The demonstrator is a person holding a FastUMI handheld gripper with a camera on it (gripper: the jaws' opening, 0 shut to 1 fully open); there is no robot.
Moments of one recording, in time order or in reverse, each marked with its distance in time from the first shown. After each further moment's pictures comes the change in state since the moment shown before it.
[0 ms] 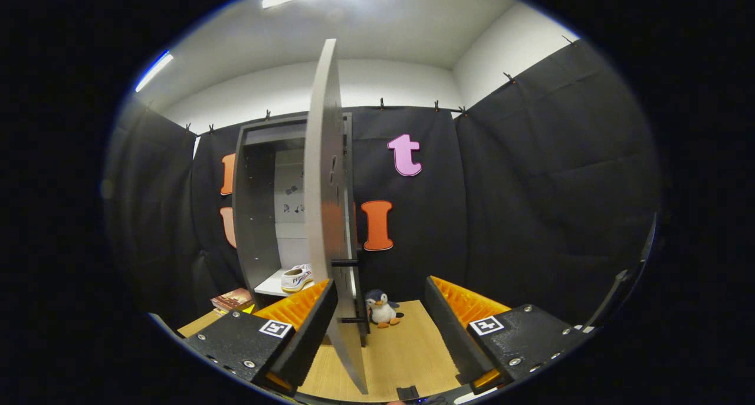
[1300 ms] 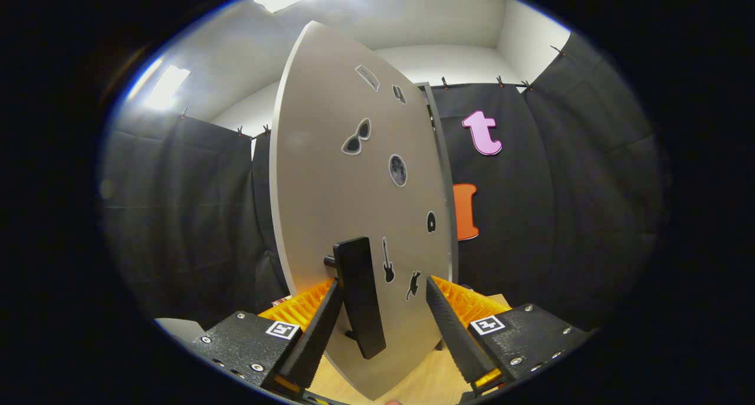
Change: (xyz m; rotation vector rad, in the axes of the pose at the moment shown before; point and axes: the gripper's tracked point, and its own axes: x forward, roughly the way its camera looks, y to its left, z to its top) arm 0.052 0.142 -0.029 0.061 0.031 0.357
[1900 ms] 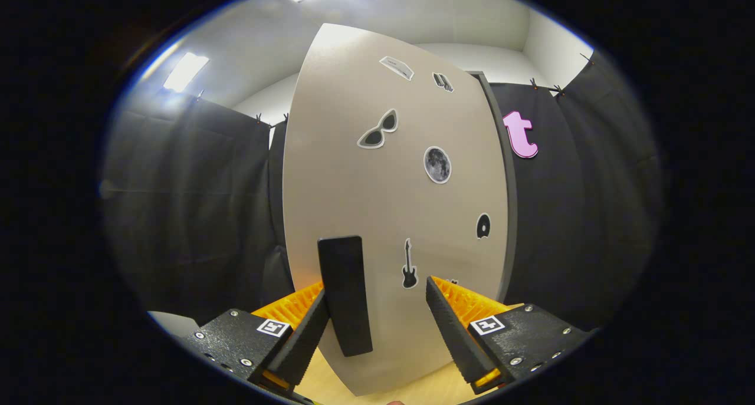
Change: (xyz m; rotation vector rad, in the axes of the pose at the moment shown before) arm 0.083 0.082 -0.016 -0.056 0.006 0.079
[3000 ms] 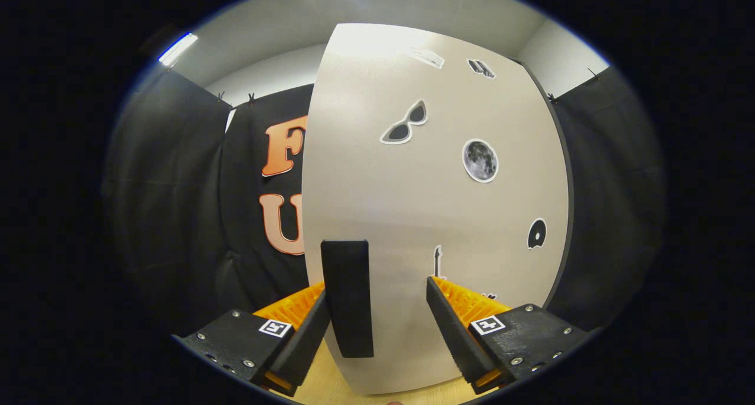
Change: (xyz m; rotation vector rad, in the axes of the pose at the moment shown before) arm 0.165 0.052 -0.004 -0.050 -0.006 -0.279
